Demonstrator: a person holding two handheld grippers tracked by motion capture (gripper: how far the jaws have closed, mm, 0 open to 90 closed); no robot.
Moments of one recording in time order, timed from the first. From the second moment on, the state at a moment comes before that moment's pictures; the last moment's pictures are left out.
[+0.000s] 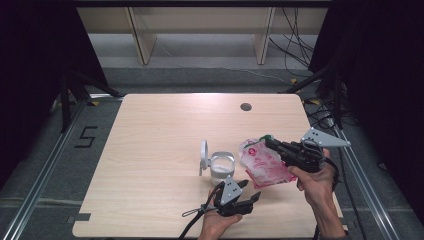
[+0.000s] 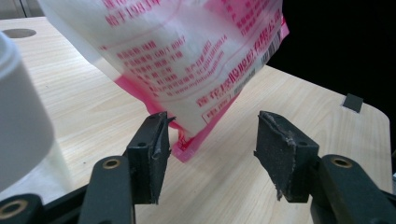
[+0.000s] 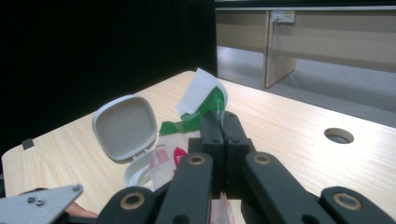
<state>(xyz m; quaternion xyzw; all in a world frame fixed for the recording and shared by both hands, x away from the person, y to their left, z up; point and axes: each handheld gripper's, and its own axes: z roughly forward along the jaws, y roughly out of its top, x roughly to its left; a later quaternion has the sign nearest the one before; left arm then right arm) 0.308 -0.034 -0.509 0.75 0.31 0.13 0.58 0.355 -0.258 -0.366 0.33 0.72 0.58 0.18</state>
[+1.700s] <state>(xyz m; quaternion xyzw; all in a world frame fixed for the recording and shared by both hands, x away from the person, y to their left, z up) 0.295 0.028 -0.514 0.74 0.34 0.13 0.57 0.377 -0.291 -0.404 0.41 0.74 0.48 0.25</state>
